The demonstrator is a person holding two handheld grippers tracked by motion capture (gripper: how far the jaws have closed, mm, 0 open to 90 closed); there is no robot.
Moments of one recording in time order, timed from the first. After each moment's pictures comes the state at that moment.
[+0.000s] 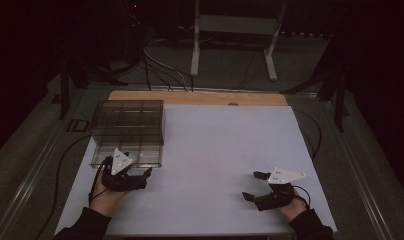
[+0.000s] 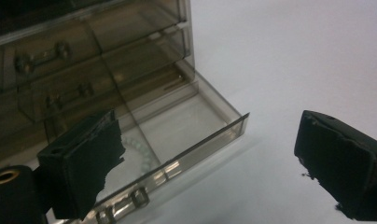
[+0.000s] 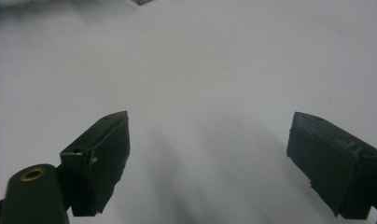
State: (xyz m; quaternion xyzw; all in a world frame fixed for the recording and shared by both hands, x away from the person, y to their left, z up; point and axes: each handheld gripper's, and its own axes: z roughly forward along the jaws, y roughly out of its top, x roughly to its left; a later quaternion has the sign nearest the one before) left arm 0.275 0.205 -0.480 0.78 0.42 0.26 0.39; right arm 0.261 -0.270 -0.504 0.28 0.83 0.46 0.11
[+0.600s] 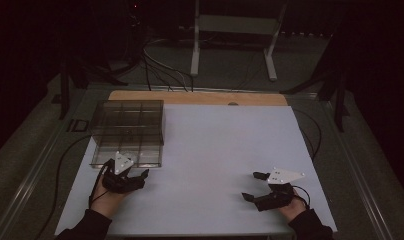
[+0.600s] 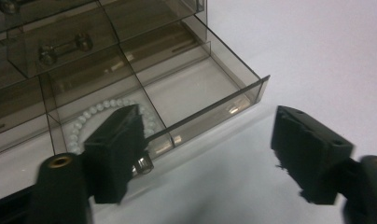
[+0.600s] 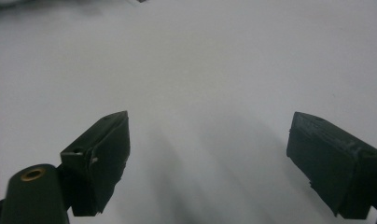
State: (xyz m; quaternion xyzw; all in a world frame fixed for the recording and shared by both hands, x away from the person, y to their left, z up) left arm 0.276 0.206 -0.496 0.78 0.45 0.25 0.34; right arm 0.261 -0.269 -0.505 0.28 0.84 0.46 0.10
